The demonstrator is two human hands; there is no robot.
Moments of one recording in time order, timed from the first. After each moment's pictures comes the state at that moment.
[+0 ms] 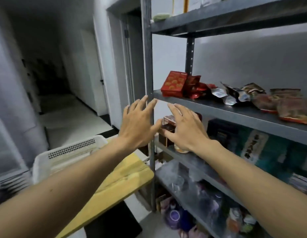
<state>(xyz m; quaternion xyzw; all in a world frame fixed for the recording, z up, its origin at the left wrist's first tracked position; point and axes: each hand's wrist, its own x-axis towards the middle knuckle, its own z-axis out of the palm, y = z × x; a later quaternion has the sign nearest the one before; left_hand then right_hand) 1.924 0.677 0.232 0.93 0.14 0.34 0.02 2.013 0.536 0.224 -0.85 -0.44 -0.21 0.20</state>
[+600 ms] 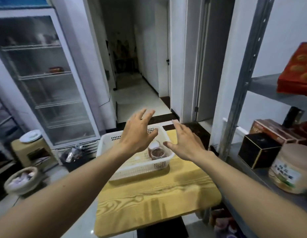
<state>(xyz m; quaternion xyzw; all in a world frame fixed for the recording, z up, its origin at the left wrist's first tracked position) 1.895 0.953 0.147 0.89 0.37 0.25 0.03 2.049 0.864 0.114 -0.78 -0.58 0.02 0.23</state>
